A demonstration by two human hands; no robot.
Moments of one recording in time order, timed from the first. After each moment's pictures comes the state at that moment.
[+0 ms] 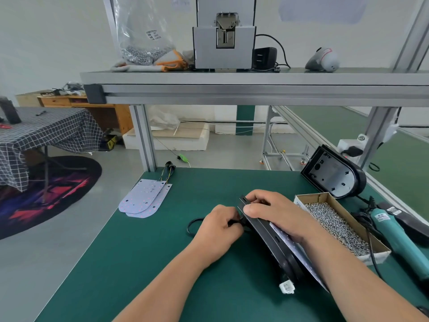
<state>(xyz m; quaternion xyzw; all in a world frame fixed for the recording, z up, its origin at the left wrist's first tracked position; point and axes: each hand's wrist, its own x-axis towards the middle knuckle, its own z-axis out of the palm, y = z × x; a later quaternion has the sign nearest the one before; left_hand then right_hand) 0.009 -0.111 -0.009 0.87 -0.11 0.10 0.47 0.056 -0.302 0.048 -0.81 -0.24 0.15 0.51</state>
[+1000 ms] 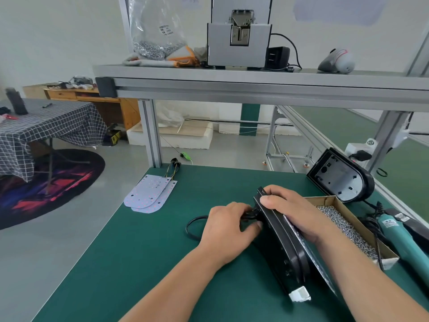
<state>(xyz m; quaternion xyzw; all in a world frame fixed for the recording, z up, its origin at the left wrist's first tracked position) 0.005 -0.121 -0.008 0.91 -0.09 0.18 0.35 0.062 -0.315 0.051 -0.78 -0.22 0.14 0.56</state>
